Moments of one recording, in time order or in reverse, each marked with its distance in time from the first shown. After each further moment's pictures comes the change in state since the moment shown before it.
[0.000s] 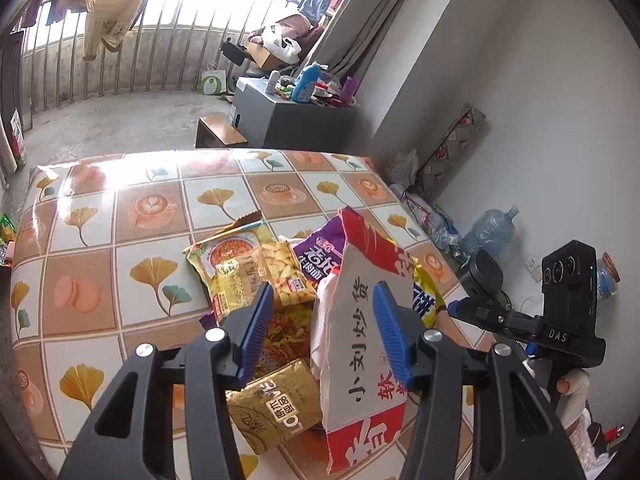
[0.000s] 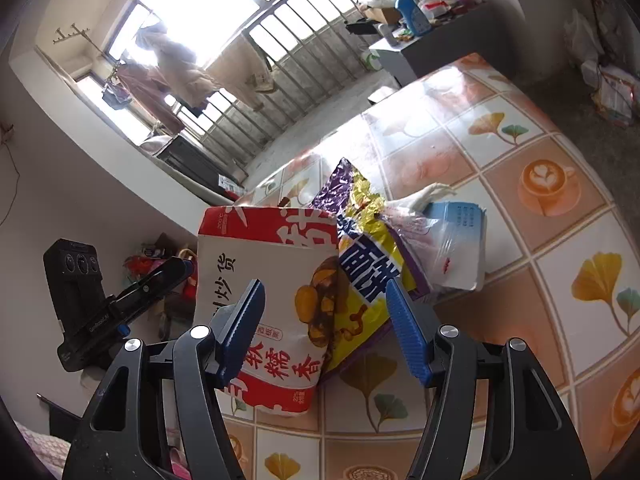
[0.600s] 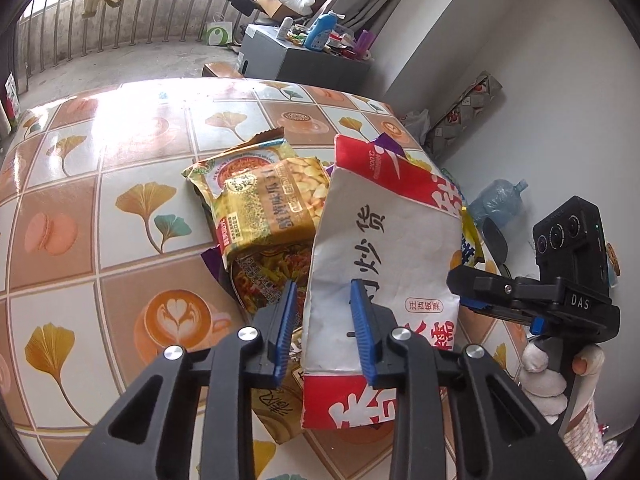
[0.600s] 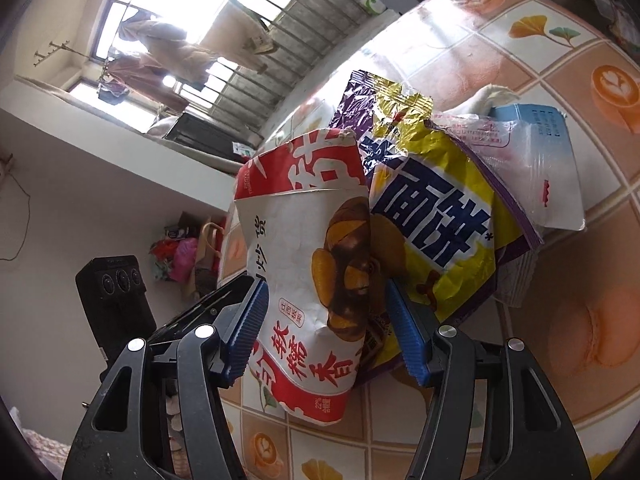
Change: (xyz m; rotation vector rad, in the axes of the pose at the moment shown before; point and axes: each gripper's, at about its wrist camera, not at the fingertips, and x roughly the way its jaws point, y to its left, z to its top) left arm 0.039 0.027 -0.031 -0.059 0.153 -0.008; right arm 0.040 0.005 0.004 0.127 0.155 0.103
